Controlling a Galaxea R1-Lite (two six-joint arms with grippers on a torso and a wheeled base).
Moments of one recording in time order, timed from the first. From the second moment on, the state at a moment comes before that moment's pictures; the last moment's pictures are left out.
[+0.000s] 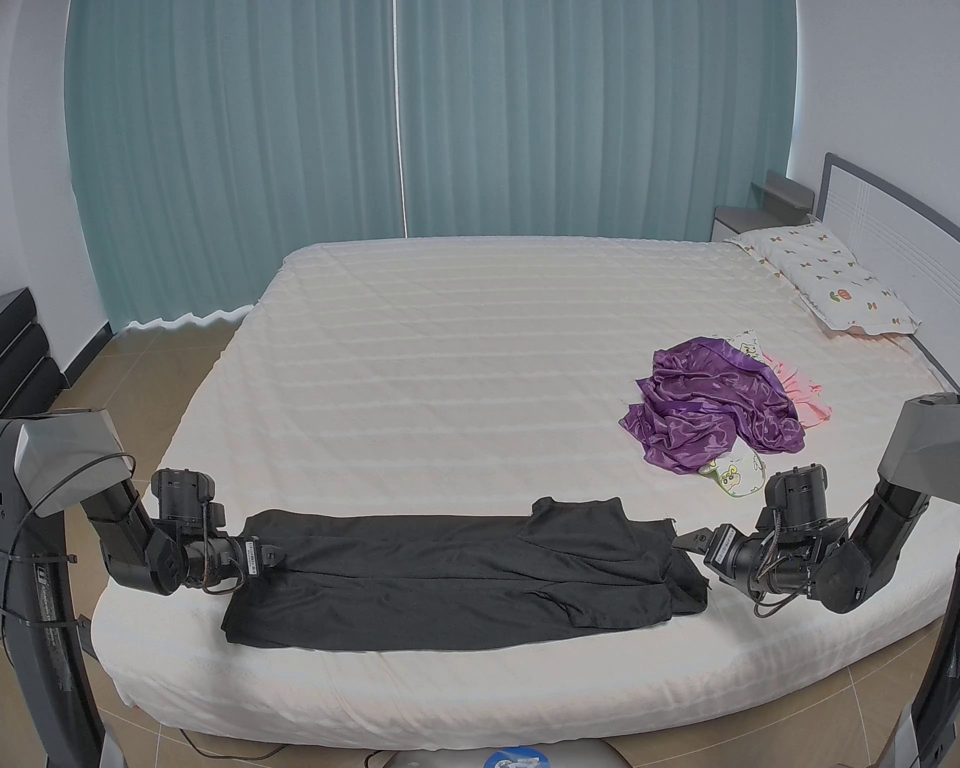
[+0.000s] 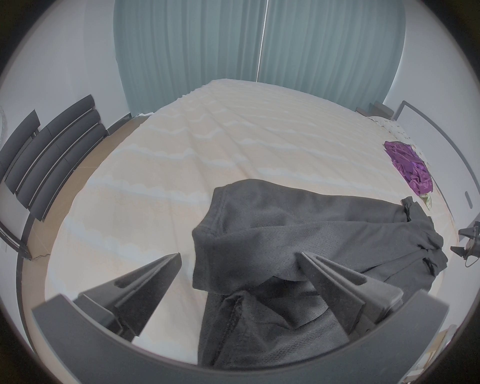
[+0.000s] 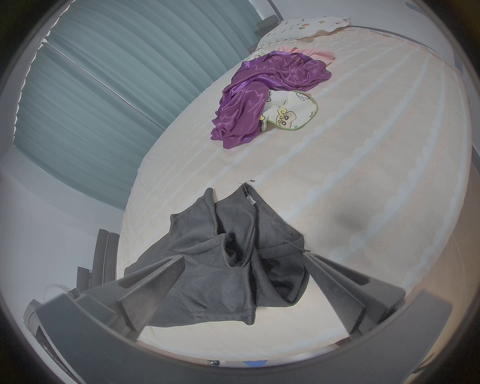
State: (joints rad) left arm 0.07 2.33 -0.76 -0.77 -0.06 -0.09; right arm 0.21 2.13 -0.53 -0.87 0.08 0.75
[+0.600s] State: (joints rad) left arm 0.04 2.40 -0.77 -0.78 -0.07 -0.10; right arm 0.20 2.13 -0.53 -0.87 0.08 0.75
